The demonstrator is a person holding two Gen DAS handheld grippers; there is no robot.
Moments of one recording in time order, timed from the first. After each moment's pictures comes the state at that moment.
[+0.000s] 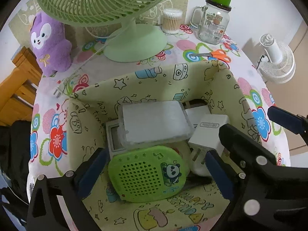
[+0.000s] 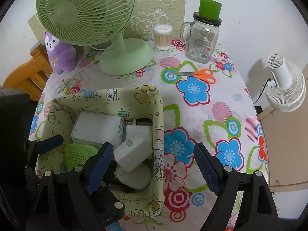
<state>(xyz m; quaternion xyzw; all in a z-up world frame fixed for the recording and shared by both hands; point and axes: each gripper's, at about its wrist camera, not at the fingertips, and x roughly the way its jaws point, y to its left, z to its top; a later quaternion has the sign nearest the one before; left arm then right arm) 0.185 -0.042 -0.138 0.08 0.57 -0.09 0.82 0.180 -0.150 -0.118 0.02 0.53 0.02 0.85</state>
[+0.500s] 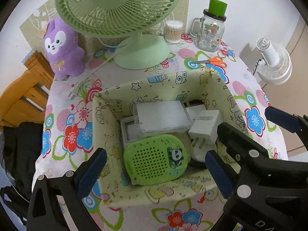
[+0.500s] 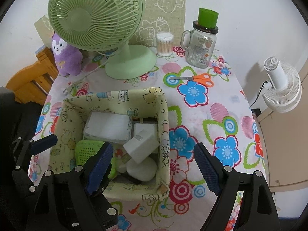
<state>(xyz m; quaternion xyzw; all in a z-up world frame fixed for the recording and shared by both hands) 0.159 -0.029 -0.107 0.08 0.54 -0.09 0.83 0.156 -0.141 -0.095 0.02 0.51 0.02 0.86</state>
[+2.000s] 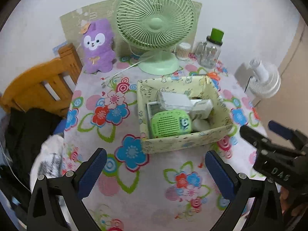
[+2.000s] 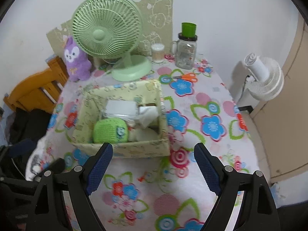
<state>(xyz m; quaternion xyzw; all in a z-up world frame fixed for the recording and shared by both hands) 0.061 0.032 -0.042 0.02 0.50 -0.08 0.87 0.058 -0.140 -0.054 0.03 0.47 -0.01 0.88</state>
